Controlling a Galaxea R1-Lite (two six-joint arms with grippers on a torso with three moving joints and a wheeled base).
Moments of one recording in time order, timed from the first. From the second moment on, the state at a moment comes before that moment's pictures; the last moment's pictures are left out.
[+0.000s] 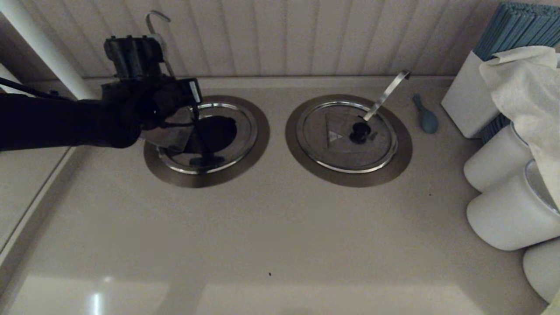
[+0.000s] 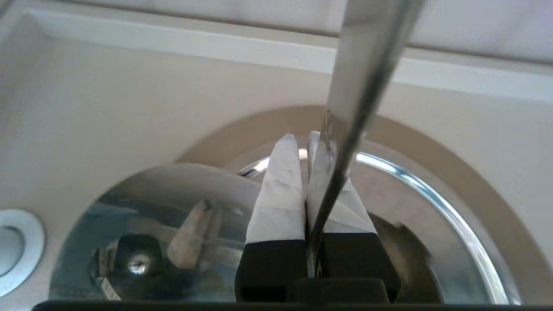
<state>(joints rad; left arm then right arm) -0.25 1.98 -1.64 -0.37 0.31 -0.09 0.00 0.00 0.00 0.00 0.00 0.02</state>
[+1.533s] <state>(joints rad) -0.31 2.03 -1.68 -0.36 0.34 -0.11 0.00 0.00 0.00 0.00 0.00 0.02</state>
